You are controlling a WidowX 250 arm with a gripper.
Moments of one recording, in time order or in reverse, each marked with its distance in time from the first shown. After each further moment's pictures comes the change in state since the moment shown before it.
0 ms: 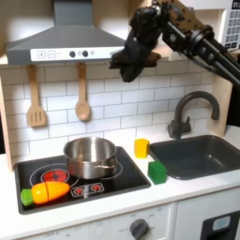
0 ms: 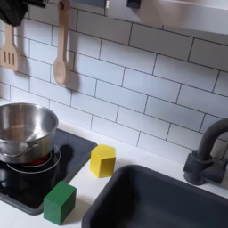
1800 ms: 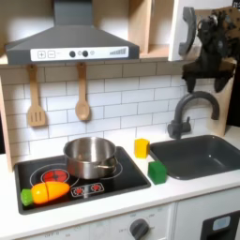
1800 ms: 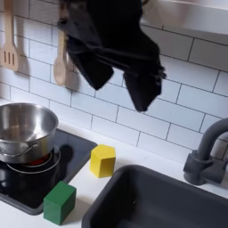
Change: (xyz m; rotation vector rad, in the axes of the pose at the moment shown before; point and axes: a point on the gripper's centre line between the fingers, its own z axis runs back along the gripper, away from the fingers) arm -0.051 -0.150 0.019 -0.370 0.127 -0.309
